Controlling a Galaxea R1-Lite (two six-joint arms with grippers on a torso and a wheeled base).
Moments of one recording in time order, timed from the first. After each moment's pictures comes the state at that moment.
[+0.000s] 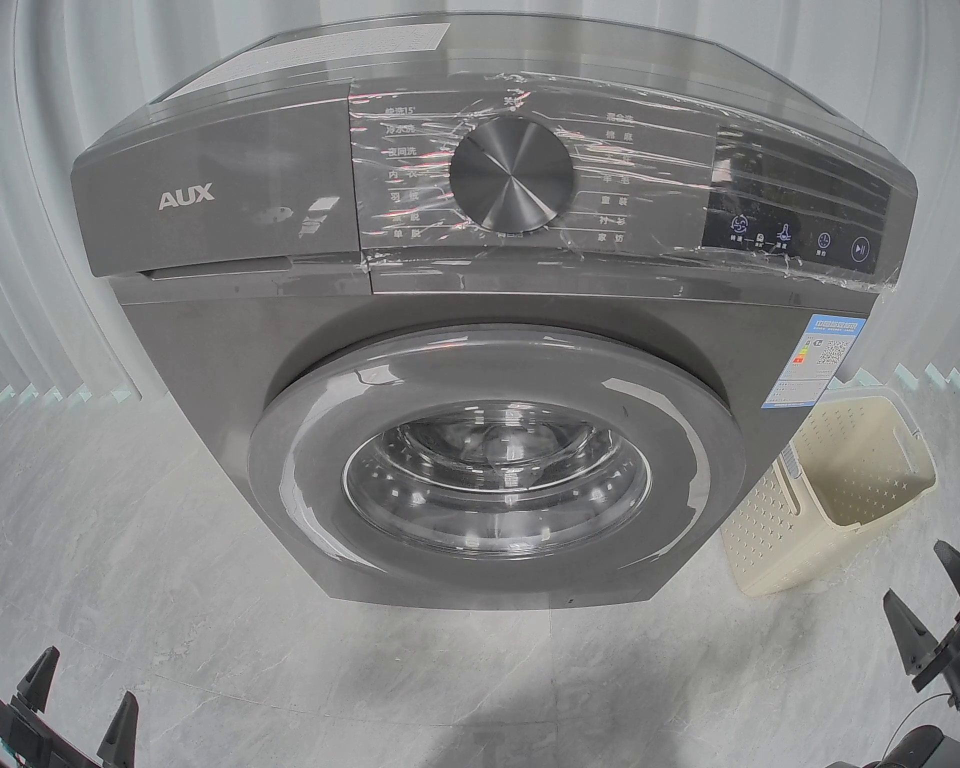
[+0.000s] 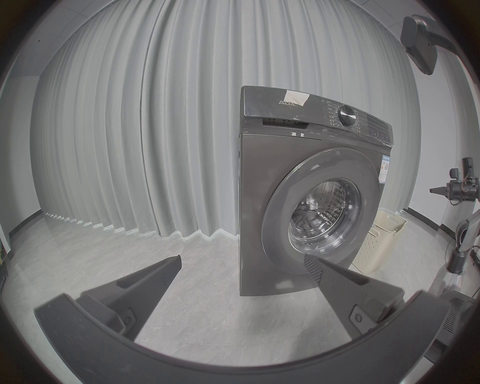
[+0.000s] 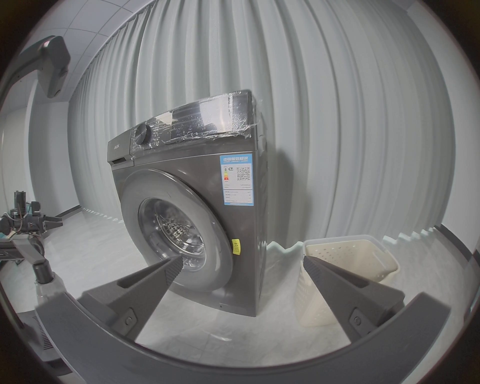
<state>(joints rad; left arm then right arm) -0.01 0.02 -0.02 0.00 -0.04 0.00 0.21 0.48 -0.02 -0.49 0.02 -0.02</state>
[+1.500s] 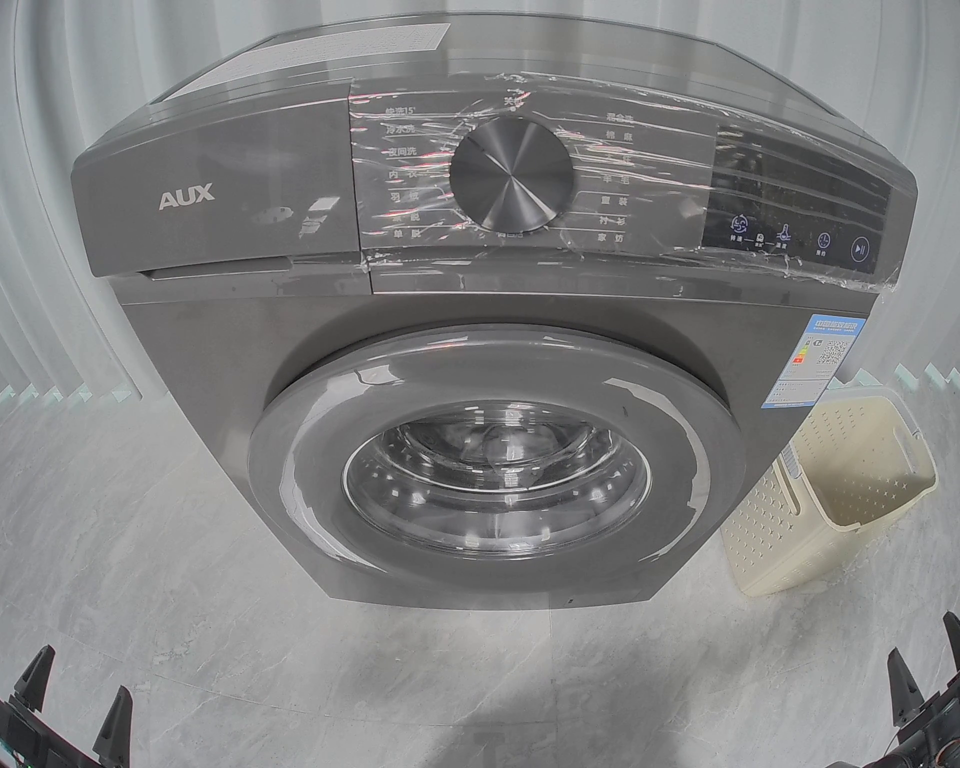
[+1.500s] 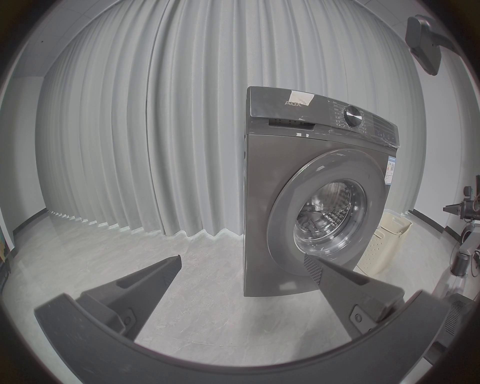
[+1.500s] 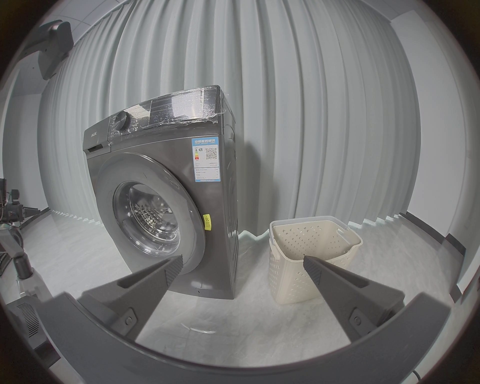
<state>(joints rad) 0.00 0.02 -0.02 0.00 -0.01 -0.01 -0.01 0.01 -0.02 0.00 0.02 0.00</state>
